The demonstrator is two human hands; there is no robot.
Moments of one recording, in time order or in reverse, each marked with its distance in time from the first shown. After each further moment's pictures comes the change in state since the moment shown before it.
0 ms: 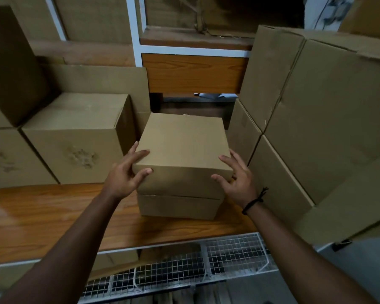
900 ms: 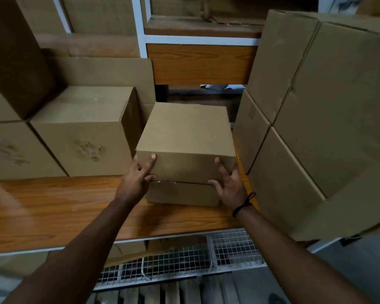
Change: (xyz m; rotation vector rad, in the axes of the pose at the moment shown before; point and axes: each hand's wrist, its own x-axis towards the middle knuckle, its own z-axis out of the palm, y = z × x) left_hand -0.026 -0.029 0.040 0.328 -0.018 -0.013; right_hand -0.018 0.027 0.057 -0.165 0.049 -0.208
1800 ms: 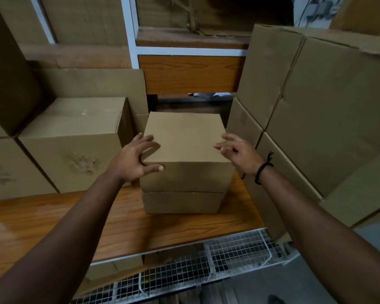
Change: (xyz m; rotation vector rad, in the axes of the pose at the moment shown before) left_hand 0.085 0.004 -0.066 -0.153 -0.245 0.089; right_hand 0.097 -0.022 -0.080 0.084 -0.401 0.298
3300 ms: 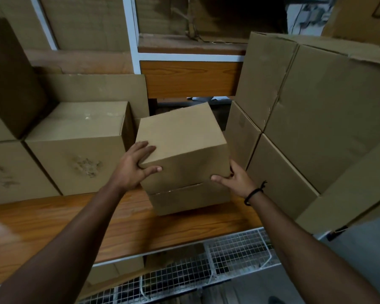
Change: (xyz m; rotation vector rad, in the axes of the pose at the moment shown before) left_hand -0.022 0.000 0.005 -0.134 0.146 -0.051; right_hand -0.039 0.022 0.055 0.386 -0.017 0.215
